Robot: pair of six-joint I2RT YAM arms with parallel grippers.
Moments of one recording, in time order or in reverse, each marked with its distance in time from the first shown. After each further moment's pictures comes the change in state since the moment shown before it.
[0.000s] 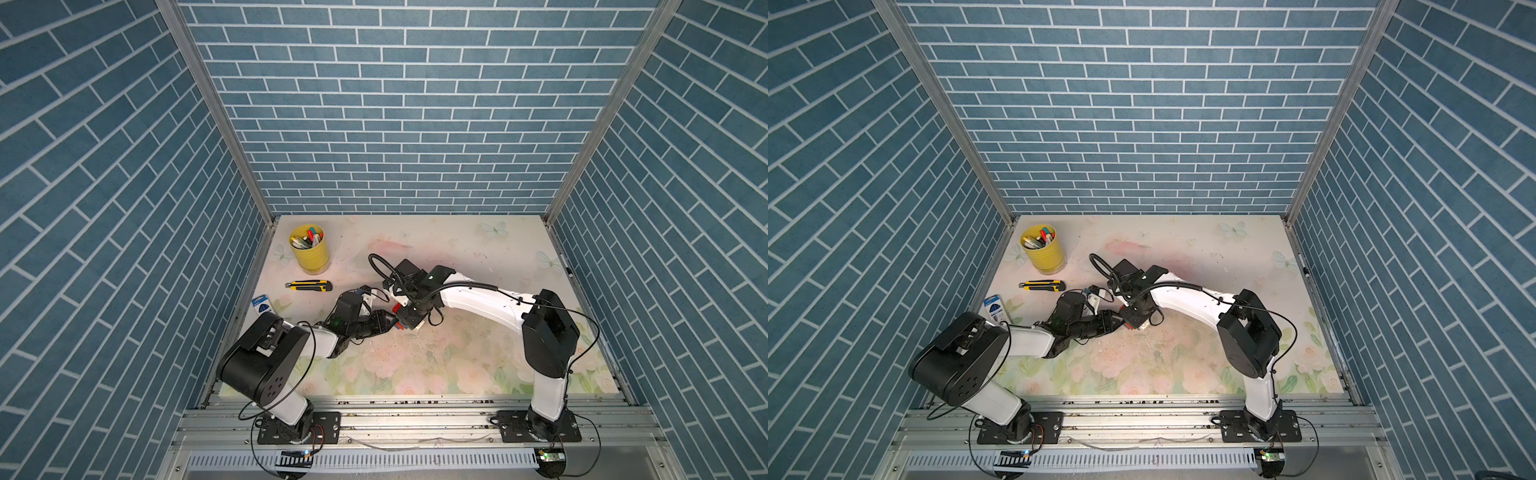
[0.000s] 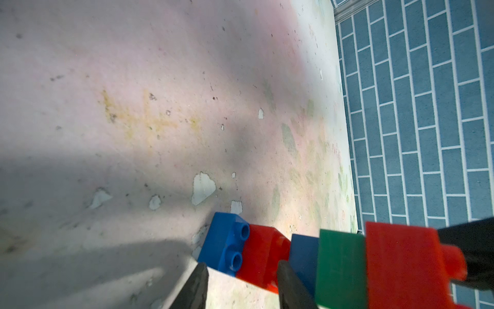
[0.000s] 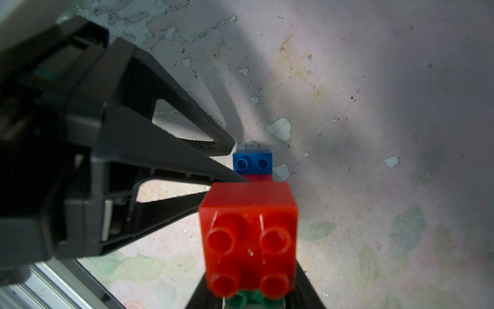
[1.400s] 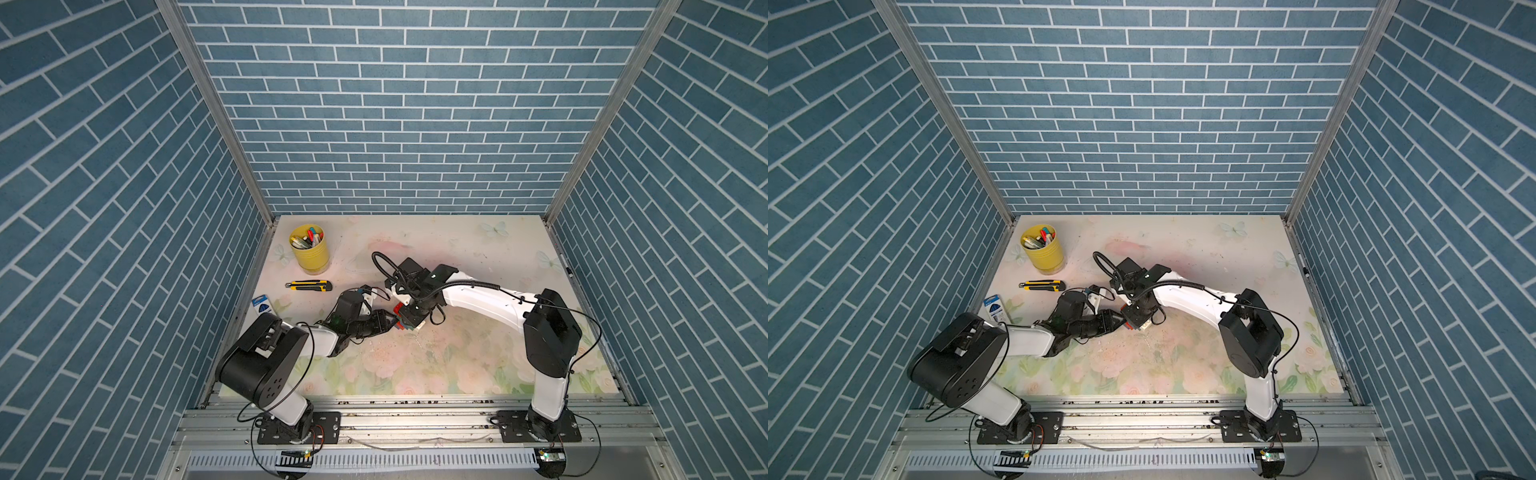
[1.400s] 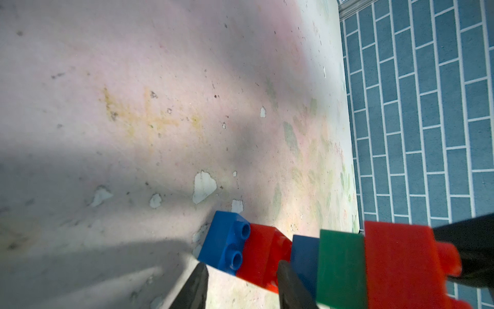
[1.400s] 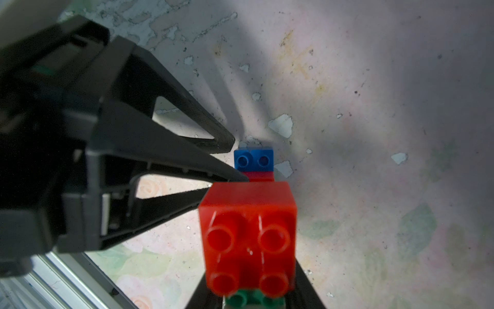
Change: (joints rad) left arm -0.001 -0.009 0.012 -0.037 -0.004 0.003; right arm -0.018 -0.003 -0.010 0.009 -0.045 0.004
